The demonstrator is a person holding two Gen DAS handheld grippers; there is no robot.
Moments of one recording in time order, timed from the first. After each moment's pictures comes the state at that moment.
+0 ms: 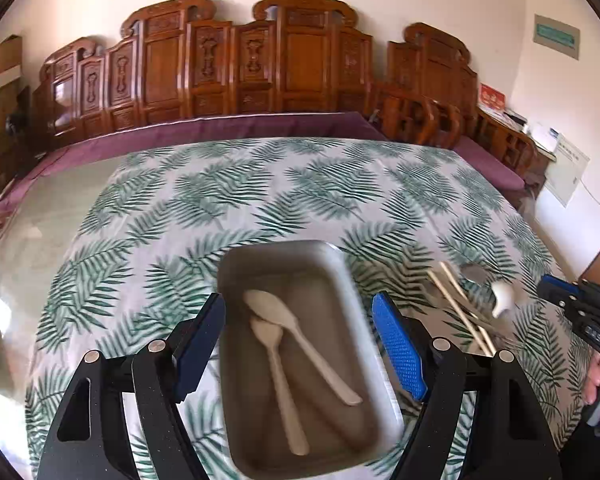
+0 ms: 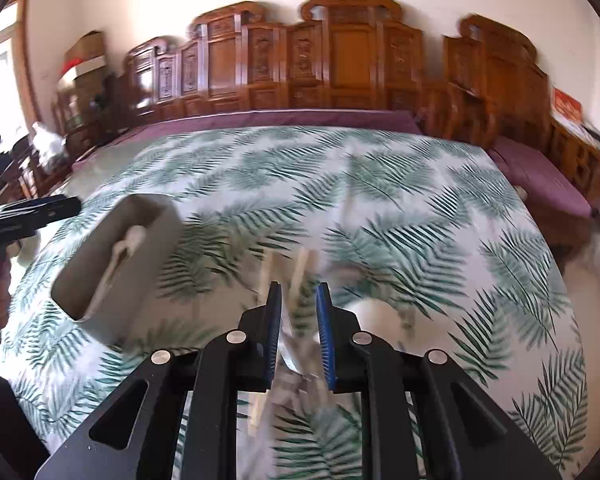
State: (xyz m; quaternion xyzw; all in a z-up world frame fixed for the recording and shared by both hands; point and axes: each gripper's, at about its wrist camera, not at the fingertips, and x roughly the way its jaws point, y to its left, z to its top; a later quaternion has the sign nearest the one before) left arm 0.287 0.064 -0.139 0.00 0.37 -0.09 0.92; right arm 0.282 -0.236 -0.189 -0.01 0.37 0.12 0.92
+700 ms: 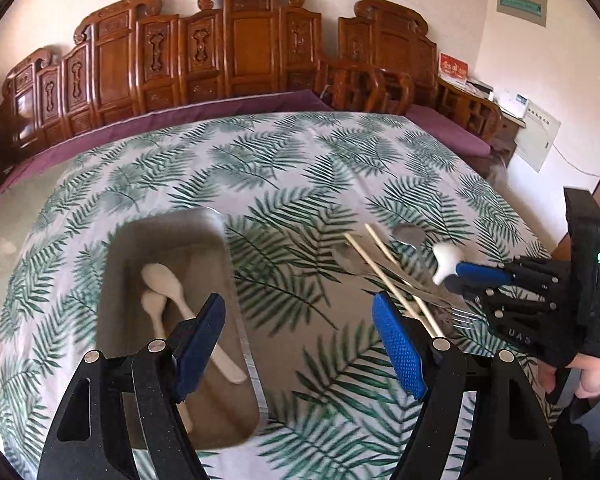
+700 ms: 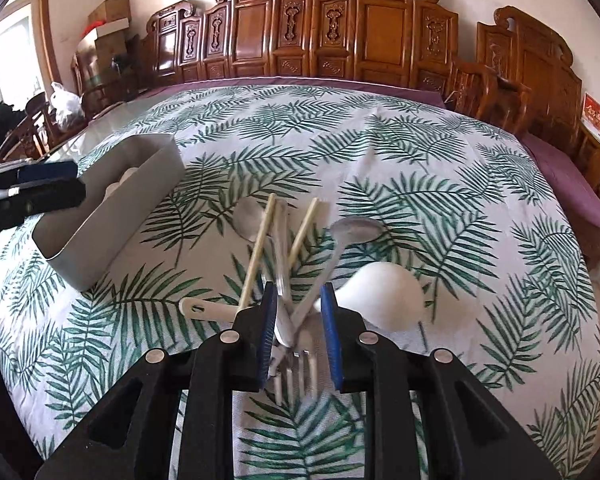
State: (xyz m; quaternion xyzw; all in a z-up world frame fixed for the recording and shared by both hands) left arm 0.264 -0.023 -0.162 0.02 0.40 -0.15 0.91; right arm 0.295 -0.229 -0.230 -0.05 0.41 0.17 0.90
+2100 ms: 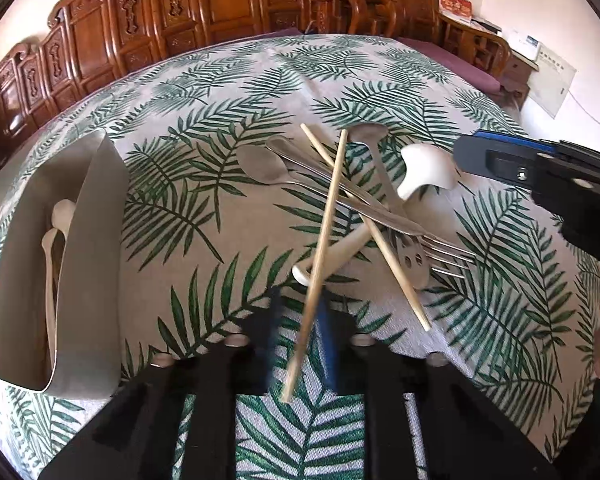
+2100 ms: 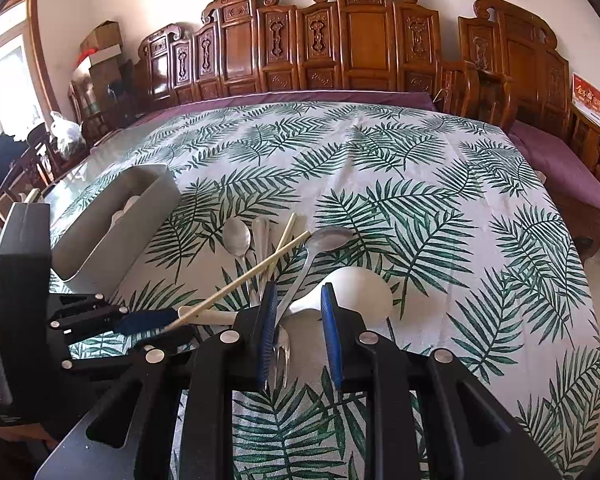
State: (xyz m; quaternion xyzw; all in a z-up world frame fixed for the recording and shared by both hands) left arm 0.254 -0.115 -0.238 0.07 0.48 -0.12 0.87; right arm 0.291 -0.255 -0.215 -0.01 0.40 0.18 0.90
